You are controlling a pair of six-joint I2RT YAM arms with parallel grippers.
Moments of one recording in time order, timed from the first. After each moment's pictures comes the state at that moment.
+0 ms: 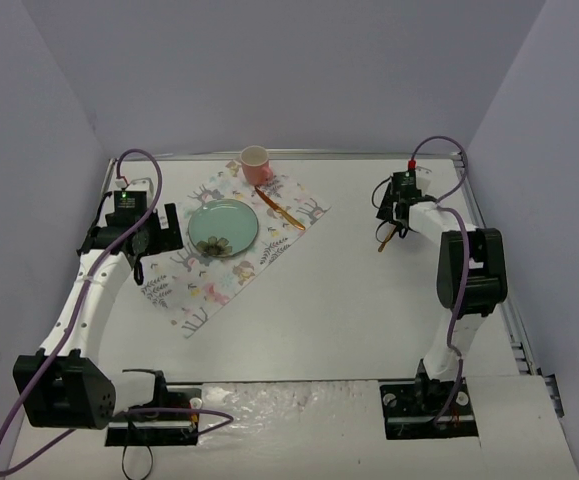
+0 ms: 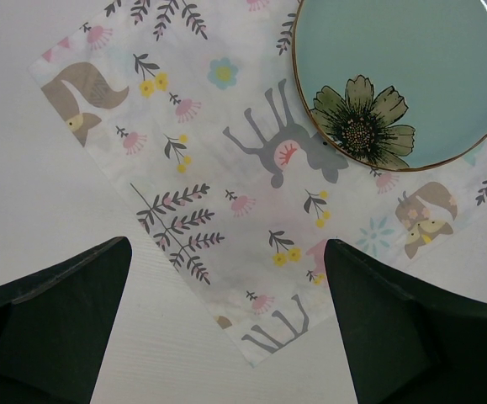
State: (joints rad) left arm -0.05 1.22 1.12 -0.73 -0.12 -0.20; right arm 0.09 1.90 1.25 -0.23 0.33 0.40
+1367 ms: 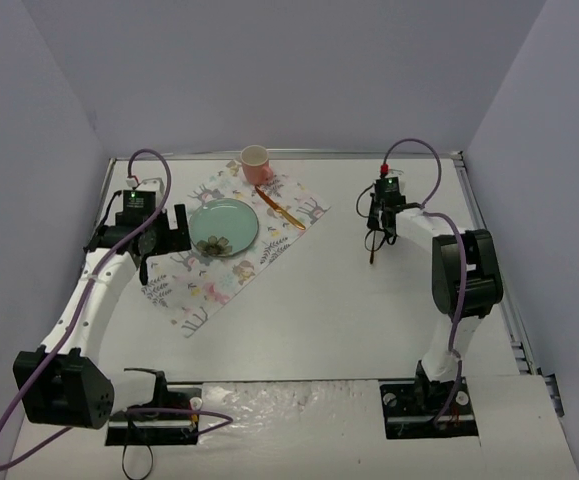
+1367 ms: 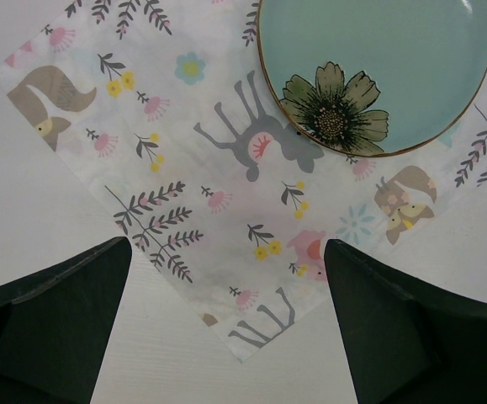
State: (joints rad) left arm -0.10 1.23 1.12 -0.73 -0.10 -0.21; right arm 0.17 1.89 1.19 -0.14 0.21 0.30
